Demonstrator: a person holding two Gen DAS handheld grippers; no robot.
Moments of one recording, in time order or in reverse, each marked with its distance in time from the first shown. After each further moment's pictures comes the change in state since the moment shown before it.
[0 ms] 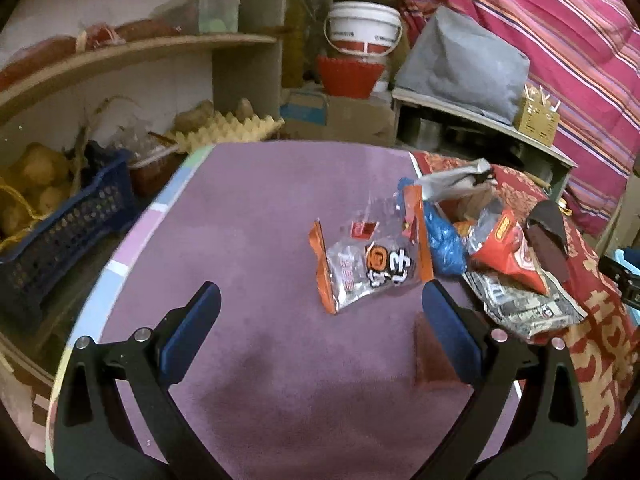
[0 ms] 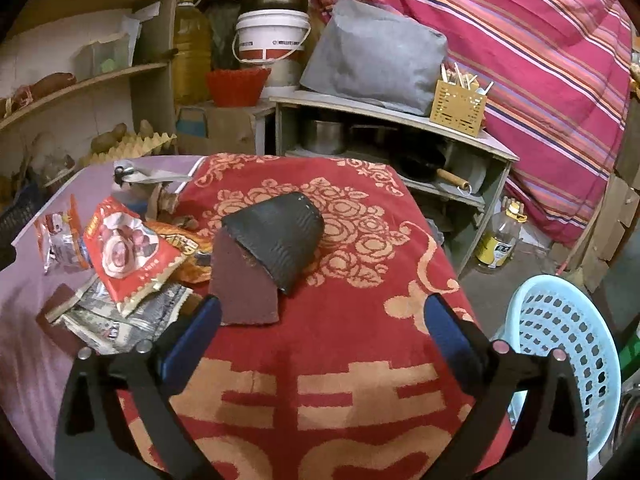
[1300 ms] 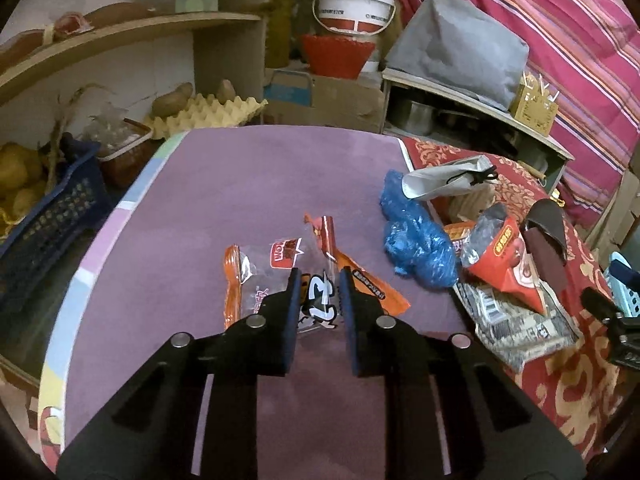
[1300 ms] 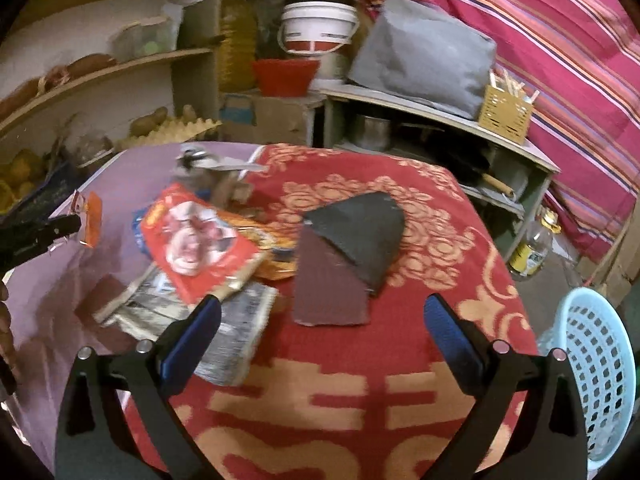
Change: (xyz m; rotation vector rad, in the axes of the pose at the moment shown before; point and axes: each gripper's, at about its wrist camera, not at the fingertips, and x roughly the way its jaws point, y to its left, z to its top) left arm 0.025 -0.013 0.019 -0.002 0.068 -0.028; right arm -0.004 0.067 0.000 -0.100 0.034 0.121
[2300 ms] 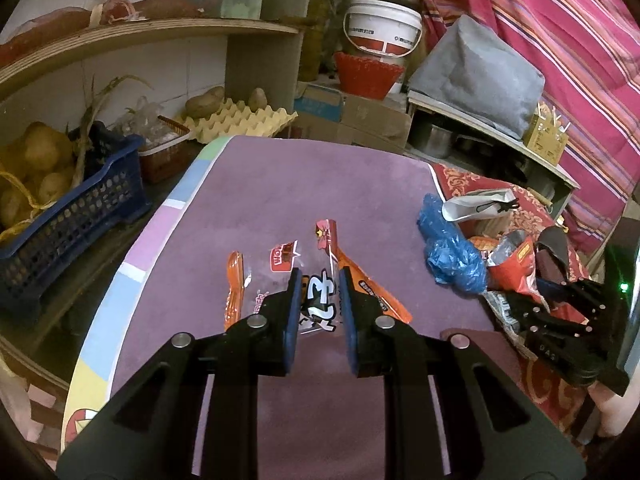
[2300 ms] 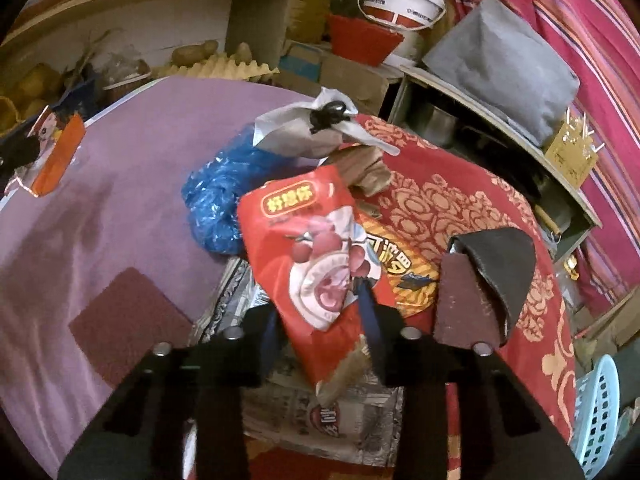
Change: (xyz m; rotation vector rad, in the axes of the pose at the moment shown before) left arm -0.024 0.046 -0.001 -0.074 -0.043 0.017; right arm 0.053 0.094 0.017 -0.223 0.109 0.020
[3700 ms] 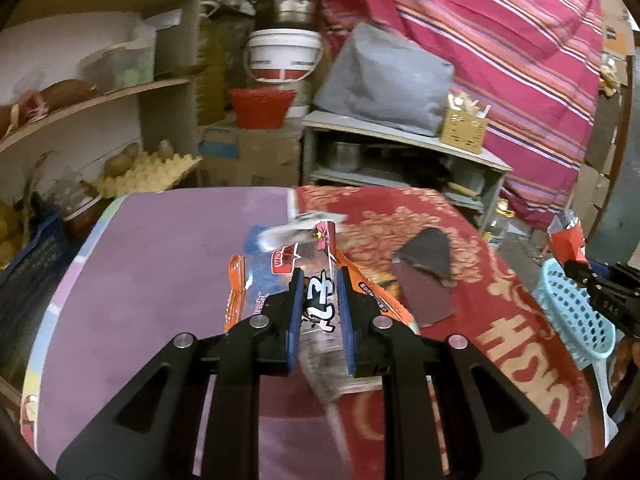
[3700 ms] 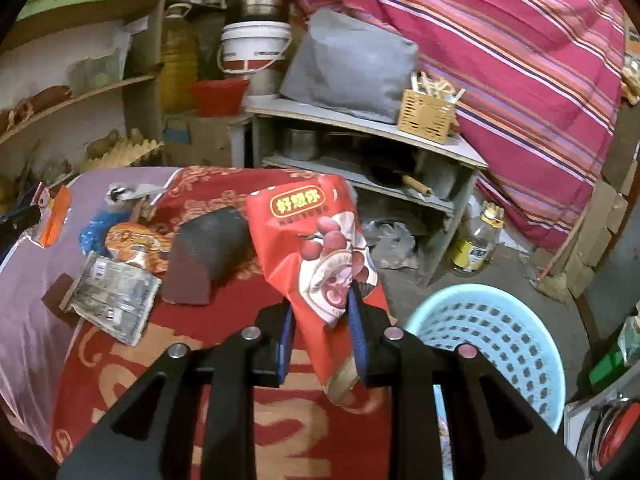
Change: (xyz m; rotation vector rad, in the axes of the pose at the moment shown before) left arm -0.046 -0.177 -0.005 0.170 -0.101 -0.163; right arm -0.127 -0.222 -0.089 0.316 -0.124 -0.172
